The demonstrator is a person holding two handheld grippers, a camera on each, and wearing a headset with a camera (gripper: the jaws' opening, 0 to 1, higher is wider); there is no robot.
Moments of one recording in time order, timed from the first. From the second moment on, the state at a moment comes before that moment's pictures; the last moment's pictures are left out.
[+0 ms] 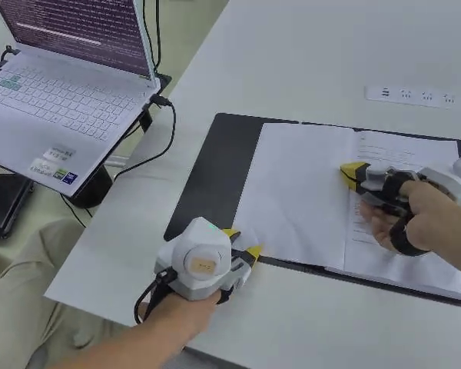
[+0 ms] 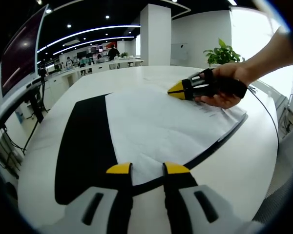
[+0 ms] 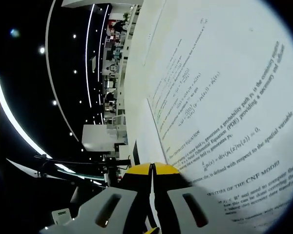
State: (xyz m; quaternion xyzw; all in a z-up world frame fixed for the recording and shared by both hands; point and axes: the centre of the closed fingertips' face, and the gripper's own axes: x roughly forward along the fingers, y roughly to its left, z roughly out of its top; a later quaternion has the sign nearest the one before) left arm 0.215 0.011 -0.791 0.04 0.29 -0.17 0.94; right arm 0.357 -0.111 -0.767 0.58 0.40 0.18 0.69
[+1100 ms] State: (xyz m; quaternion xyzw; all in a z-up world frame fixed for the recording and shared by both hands) left arm 0.215 0.011 -0.790 0.04 0.30 -0.18 0.94; right arm 0.216 -0.114 -0.786 0.55 0.47 0.20 0.66
